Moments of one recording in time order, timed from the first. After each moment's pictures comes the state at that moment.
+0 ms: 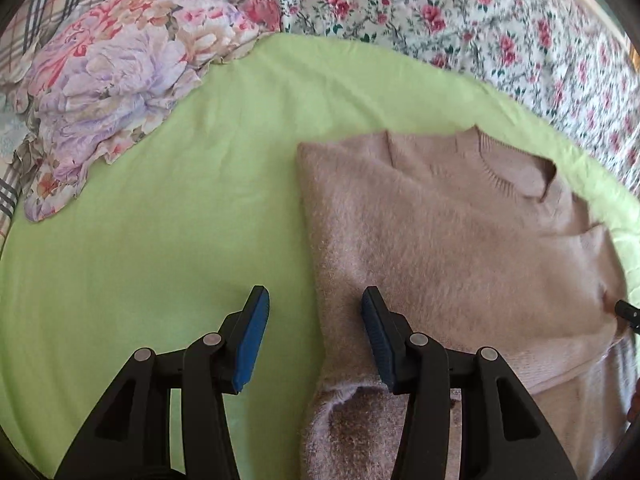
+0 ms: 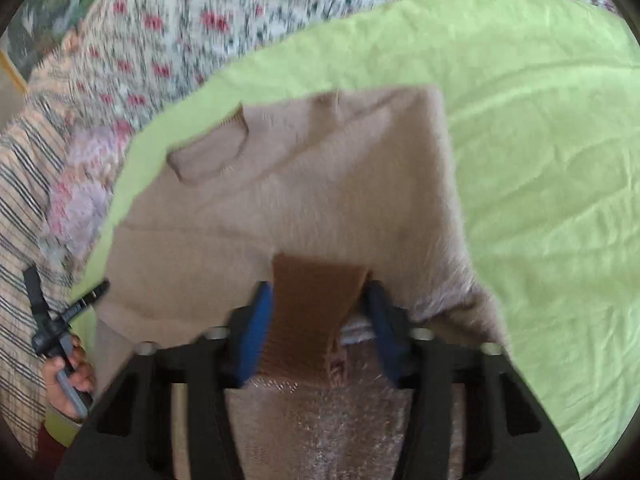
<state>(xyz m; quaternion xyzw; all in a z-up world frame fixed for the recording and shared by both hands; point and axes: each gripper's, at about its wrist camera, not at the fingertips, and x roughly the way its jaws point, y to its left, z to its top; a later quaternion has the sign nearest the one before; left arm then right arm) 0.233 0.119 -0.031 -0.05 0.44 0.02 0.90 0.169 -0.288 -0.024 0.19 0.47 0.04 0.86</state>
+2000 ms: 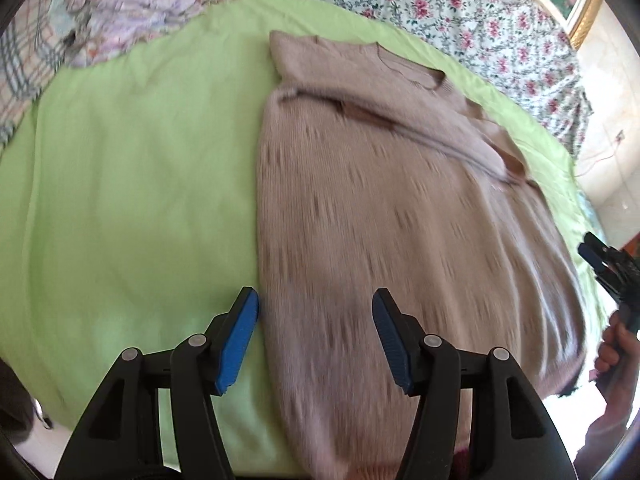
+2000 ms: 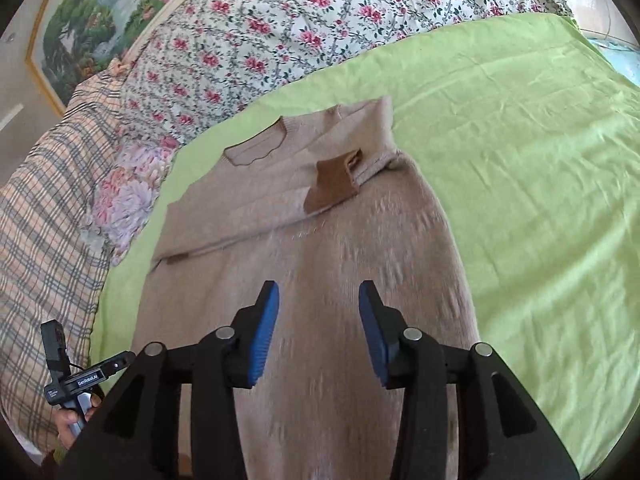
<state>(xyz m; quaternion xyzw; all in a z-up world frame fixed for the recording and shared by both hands) 0.000 0.099 -0.031 -0.11 0.49 -0.09 0.86 -0.030 -0.275 0.017 0.24 0.37 0.04 0.90</state>
